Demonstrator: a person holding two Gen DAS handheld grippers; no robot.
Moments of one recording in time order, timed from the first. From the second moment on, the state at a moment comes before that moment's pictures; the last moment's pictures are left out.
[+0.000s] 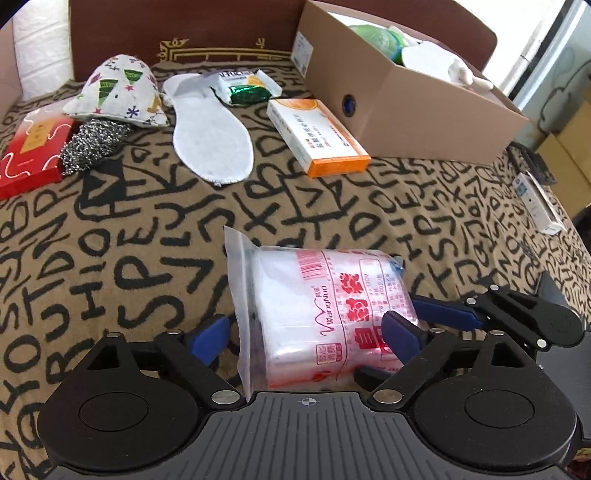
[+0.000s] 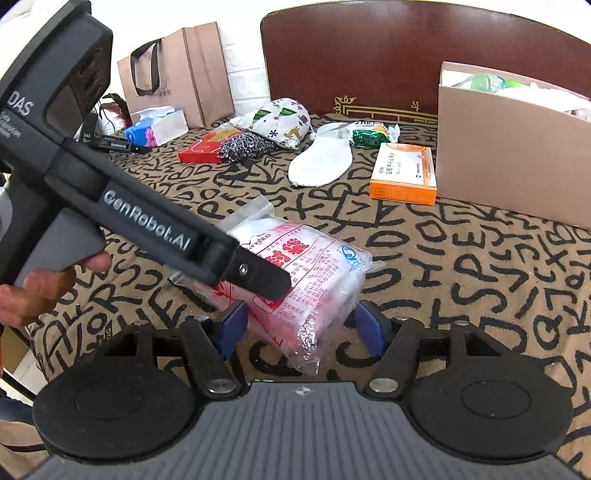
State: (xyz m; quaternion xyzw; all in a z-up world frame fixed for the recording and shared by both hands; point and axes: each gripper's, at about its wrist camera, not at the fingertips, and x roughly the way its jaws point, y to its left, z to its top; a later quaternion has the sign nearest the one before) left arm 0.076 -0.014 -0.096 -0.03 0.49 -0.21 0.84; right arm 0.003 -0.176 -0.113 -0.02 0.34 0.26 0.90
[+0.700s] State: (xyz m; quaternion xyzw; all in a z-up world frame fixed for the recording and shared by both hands) left arm 0.075 -0.045 -0.075 0.04 0.46 -0.23 0.86; right arm 0.006 -0.177 -0.105 -0.01 0.35 0.26 0.90
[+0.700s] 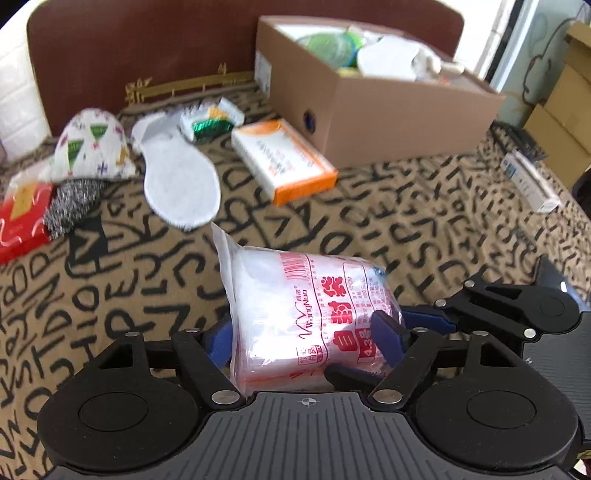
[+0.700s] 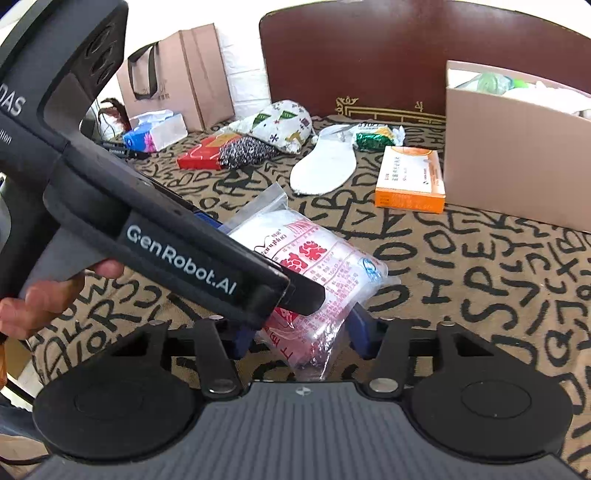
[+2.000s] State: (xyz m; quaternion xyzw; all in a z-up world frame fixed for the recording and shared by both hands) left arm 0.342 -0.175 0.052 -0.03 0.28 -0.26 0.92; right arm 0.257 -0.276 0.020 -0.10 0.20 0.18 0.96
